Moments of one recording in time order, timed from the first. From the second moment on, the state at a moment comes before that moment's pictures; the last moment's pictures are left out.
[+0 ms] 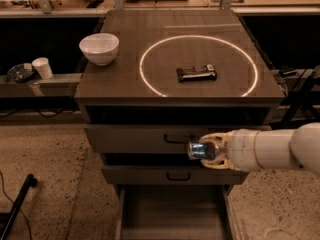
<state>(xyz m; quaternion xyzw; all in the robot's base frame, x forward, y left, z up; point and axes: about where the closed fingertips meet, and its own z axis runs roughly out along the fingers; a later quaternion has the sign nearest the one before) 0.463 -0.138 0.727 -0.71 0.56 0.03 0.42</state>
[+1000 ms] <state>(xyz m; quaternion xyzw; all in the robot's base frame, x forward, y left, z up) 0.500 -0.137 0.838 -0.70 0.57 0.04 0.43</state>
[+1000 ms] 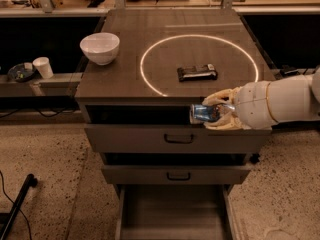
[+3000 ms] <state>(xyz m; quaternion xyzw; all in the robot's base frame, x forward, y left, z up) 0.707 -0.171 0.930 -0.57 0.67 0.06 0.47</state>
